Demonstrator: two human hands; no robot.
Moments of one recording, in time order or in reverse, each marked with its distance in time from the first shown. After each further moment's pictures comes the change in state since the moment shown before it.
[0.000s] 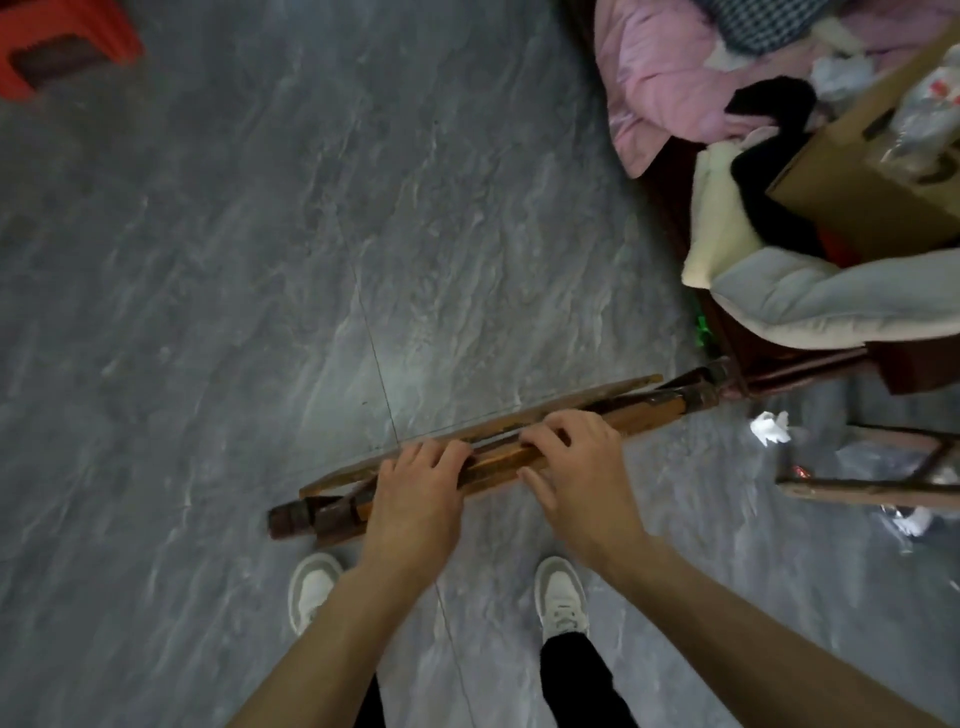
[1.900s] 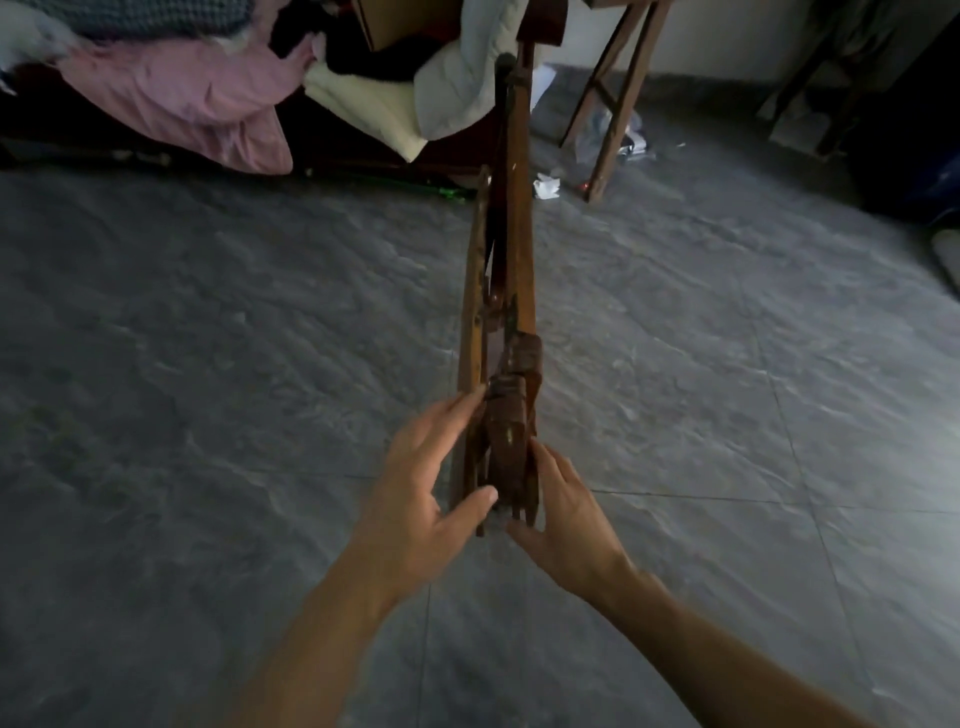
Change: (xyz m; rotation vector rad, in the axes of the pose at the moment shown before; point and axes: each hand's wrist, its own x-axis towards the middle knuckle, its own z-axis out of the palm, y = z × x) left_hand 0.075 -0.271 -0.040 -0.342 -0.606 1.187; right_hand -0.005 -0.279 0.319 0.499 0.624 1.026
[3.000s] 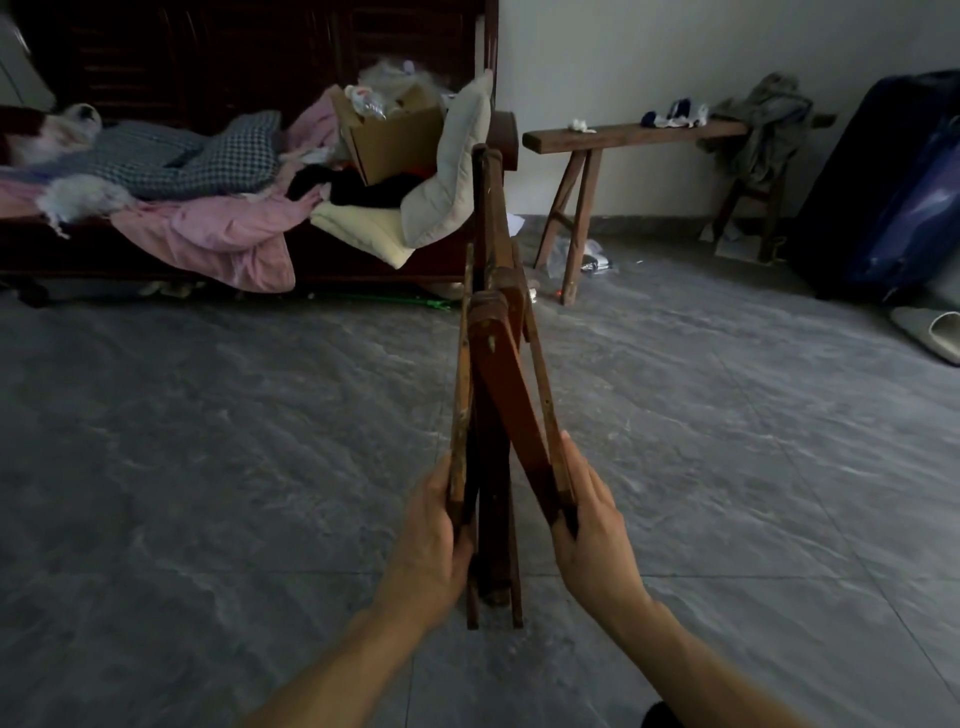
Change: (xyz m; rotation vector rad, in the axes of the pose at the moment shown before) left_hand -0.002 -0.150 0.136 0.202 0.198 0.178; right_hand 0.010 0.114 0.057 0.102 0.476 -0.206
